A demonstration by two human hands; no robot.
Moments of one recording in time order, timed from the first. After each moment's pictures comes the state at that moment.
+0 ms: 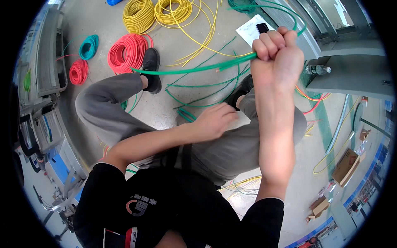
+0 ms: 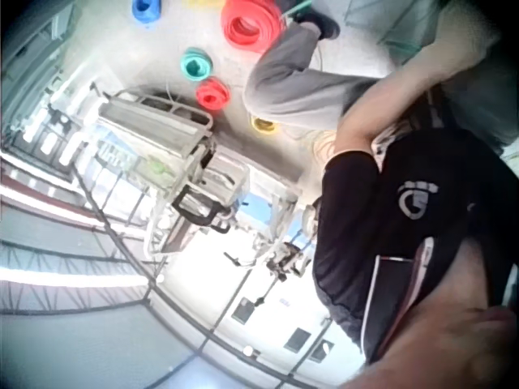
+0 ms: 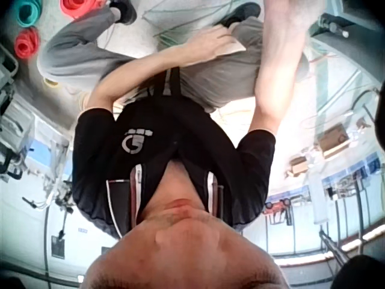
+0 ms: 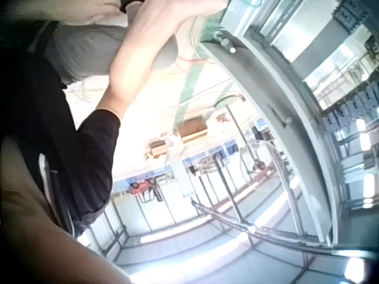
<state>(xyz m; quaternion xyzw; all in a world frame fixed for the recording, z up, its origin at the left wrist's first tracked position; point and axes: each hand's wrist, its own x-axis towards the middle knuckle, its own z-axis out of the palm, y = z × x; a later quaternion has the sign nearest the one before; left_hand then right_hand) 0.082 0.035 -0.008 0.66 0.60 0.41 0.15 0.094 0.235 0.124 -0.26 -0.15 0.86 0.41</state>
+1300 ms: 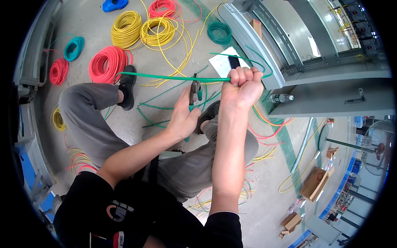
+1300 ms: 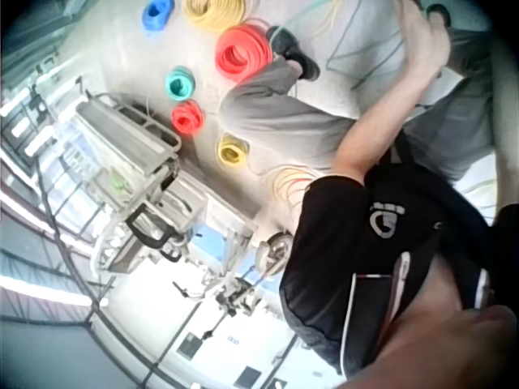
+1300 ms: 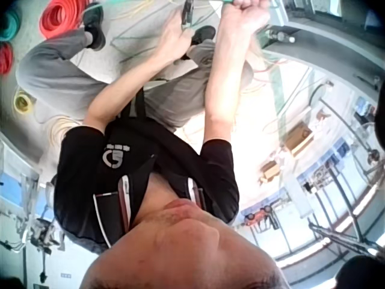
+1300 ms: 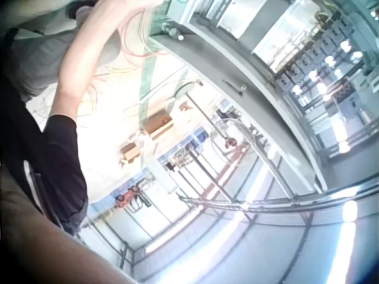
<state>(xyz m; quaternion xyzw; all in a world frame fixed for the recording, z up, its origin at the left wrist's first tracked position) 0.061 0.085 0.056 0.30 0.67 0.62 0.27 0.091 0.246 0.114 -0.21 -0.04 0.85 0.48</state>
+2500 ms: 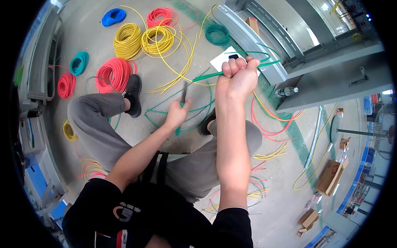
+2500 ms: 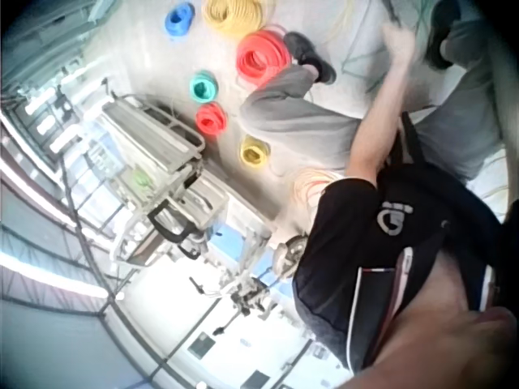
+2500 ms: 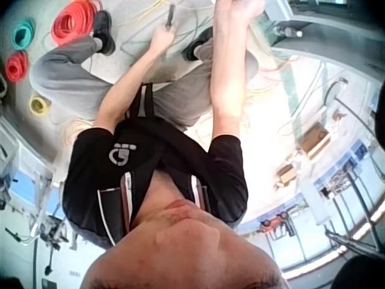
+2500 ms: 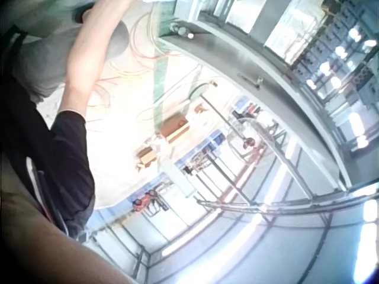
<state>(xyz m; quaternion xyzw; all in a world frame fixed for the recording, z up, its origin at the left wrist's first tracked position) 0.045 0.076 -0.073 0.20 0.77 0.49 0.35 0.086 0.235 0.131 -0.26 -0.16 0.79 0.53</state>
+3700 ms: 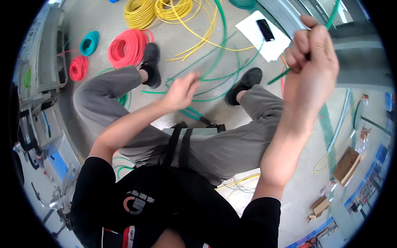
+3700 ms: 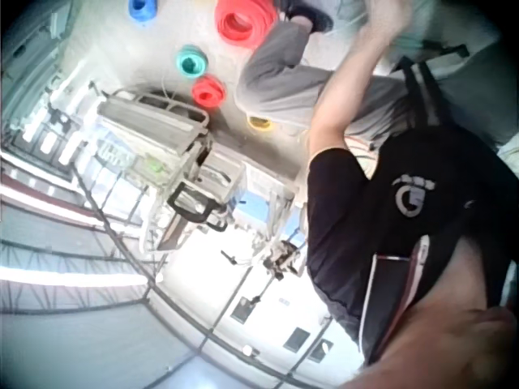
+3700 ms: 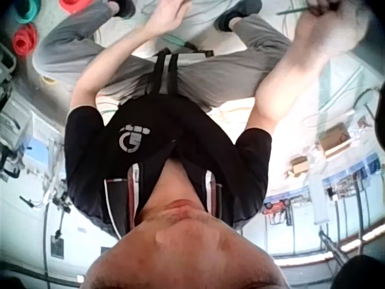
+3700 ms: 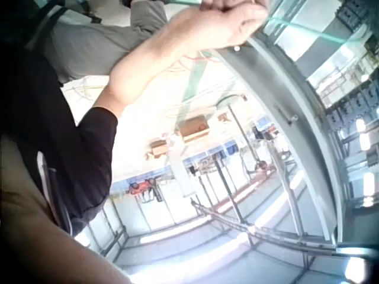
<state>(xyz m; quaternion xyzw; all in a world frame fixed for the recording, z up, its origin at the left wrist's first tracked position) 0.012 0.005 -0.036 0.54 0.68 0.45 0.20 0.148 0.213 0.161 -0.27 -0.52 0.67 0.46</state>
